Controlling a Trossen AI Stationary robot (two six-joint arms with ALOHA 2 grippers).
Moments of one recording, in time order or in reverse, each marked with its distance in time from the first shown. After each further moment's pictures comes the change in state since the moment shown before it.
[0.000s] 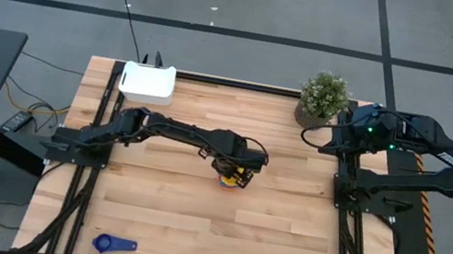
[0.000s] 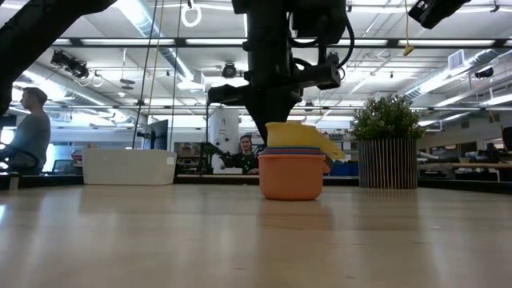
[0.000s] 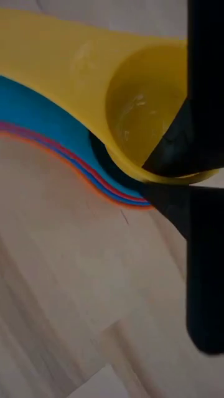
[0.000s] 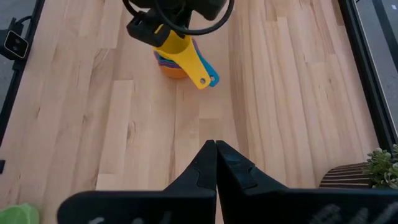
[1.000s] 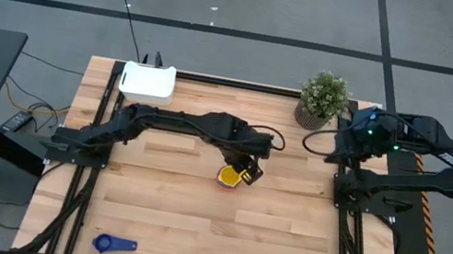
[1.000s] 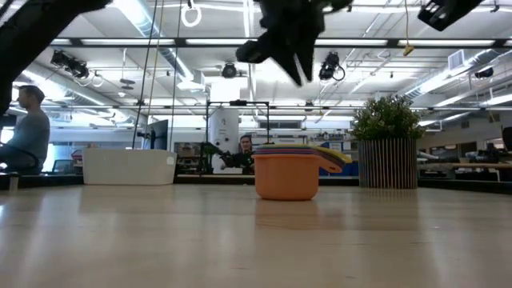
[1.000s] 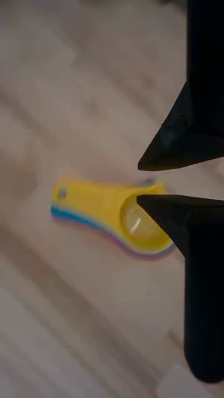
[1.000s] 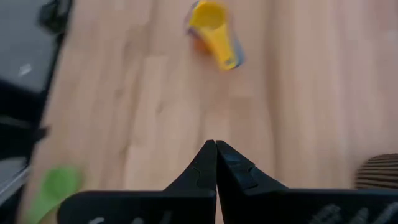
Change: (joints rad) left arm 0.001 -0.040 0.273 -0.055 0.033 0.298; right arm 0.002 -0.011 0.001 -0.113 -0.120 -0.022
